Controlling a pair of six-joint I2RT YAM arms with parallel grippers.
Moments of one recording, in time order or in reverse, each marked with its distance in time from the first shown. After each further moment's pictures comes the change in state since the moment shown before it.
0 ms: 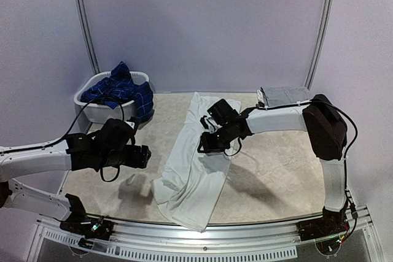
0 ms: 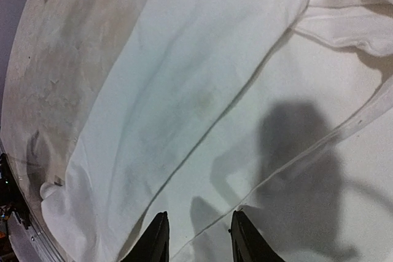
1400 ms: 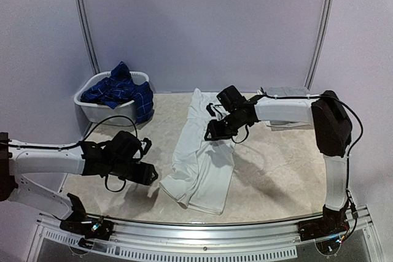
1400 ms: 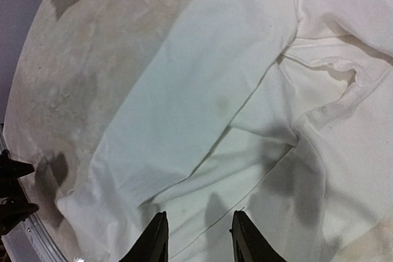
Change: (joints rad) left arm 0.005 0.126 -0.103 0.097 0.316 -0.027; right arm -0.089 -0.032 0.074 -0.101 -0.026 -0.143
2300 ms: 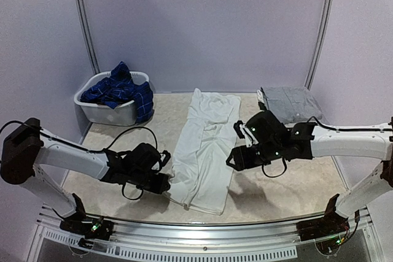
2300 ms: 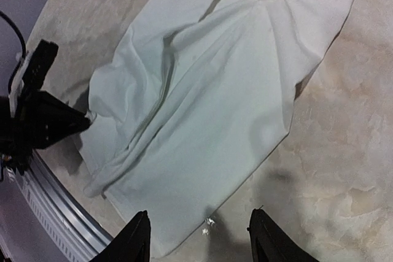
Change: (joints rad) left arm -0.109 0.278 0.008 0.264 0.106 -0.080; right arm 0.204 -0.655 -0.622 0.055 0.270 0.209
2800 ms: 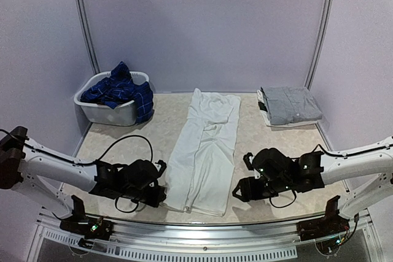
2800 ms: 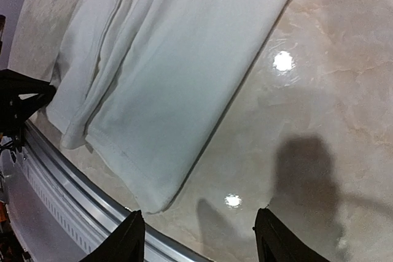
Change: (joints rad) left arm -0.198 -0.156 -0.083 -0.082 -0.166 -0.160; right arm 0.204 -0.150 -0.312 0.082 0.030 0.320
